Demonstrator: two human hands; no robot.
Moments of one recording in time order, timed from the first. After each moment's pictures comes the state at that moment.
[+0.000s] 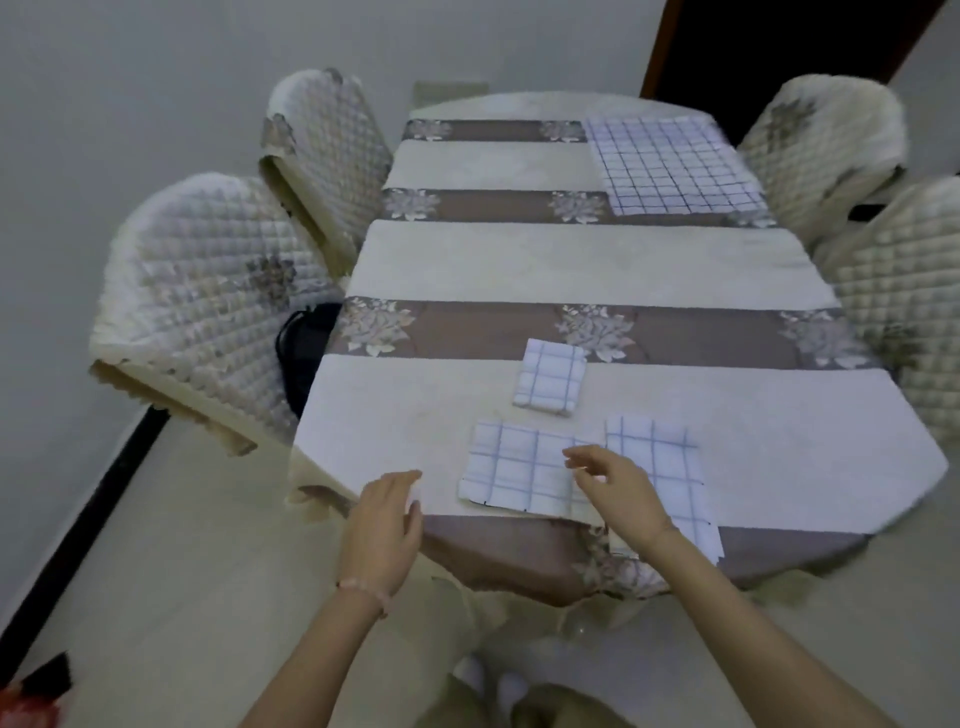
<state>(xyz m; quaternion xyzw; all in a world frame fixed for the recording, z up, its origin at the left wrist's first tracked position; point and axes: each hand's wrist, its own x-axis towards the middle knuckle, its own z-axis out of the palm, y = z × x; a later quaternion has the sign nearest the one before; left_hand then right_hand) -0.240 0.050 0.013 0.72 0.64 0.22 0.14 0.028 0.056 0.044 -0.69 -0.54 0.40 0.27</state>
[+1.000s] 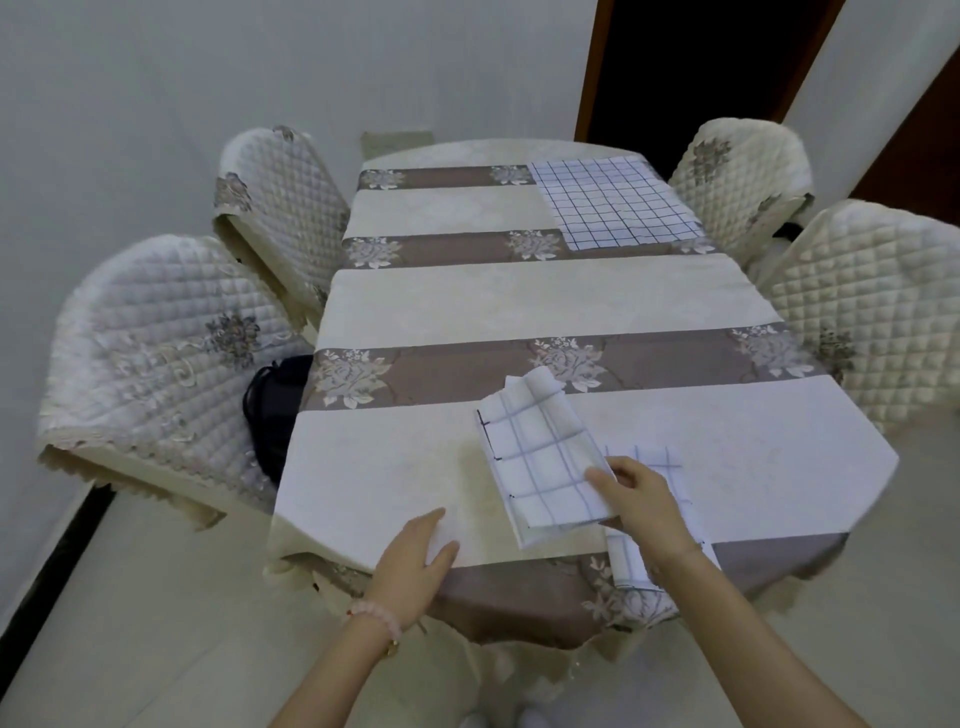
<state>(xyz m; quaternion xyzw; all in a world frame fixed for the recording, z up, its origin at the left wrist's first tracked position) -0.228 0.077 0.028 0.70 0.58 0.11 0.40 0.024 0.056 0.079 -0.69 -0.34 0.47 0.44</state>
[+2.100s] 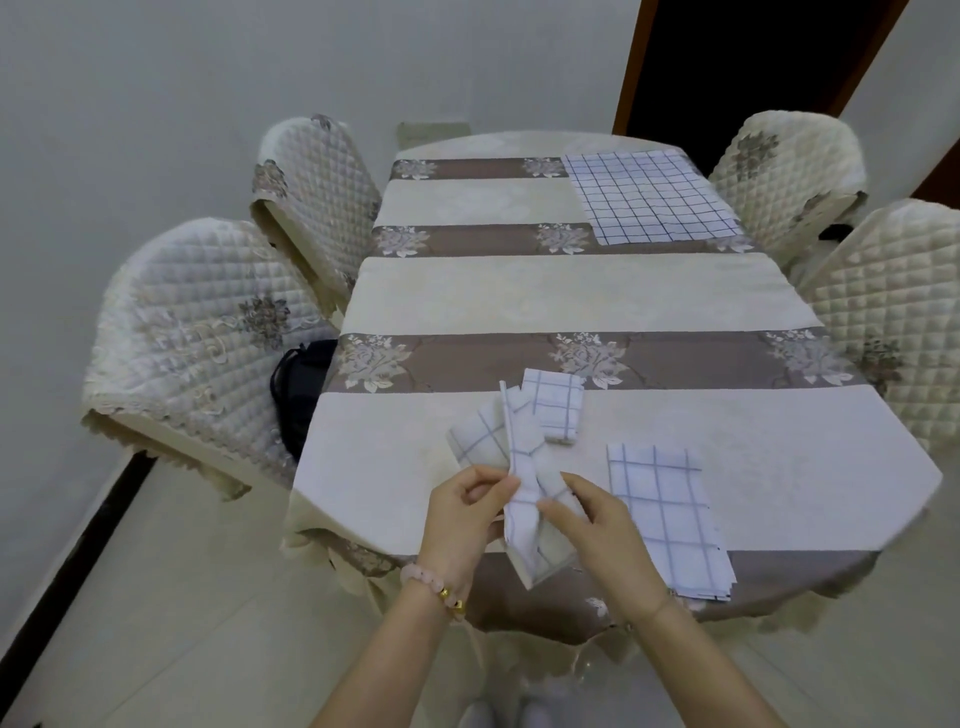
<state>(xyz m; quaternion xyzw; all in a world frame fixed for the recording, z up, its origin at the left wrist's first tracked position) -0.163 0.065 0.104 0.36 0.52 0.41 0.66 -0.029 0.033 0.095 -0.63 -0.43 0.49 0.42</state>
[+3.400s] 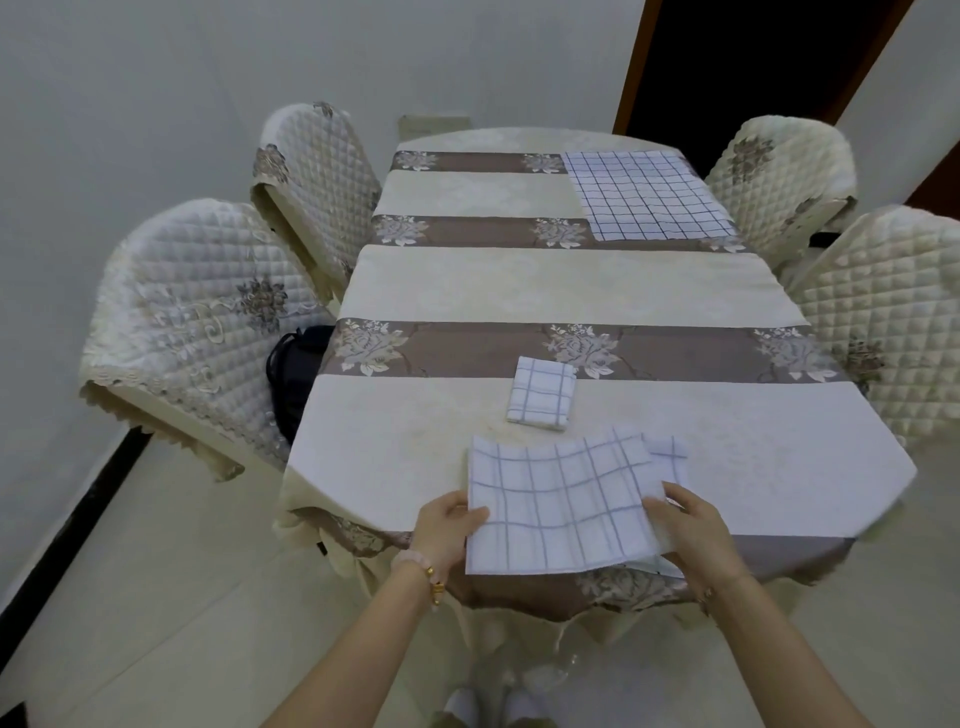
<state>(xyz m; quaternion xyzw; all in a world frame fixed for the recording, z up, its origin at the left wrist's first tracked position) -0.178 0.065 0.026 0.36 0.60 0.31 0.64 0.070 0.019 0.050 -0.72 -0.26 0.48 0.44</state>
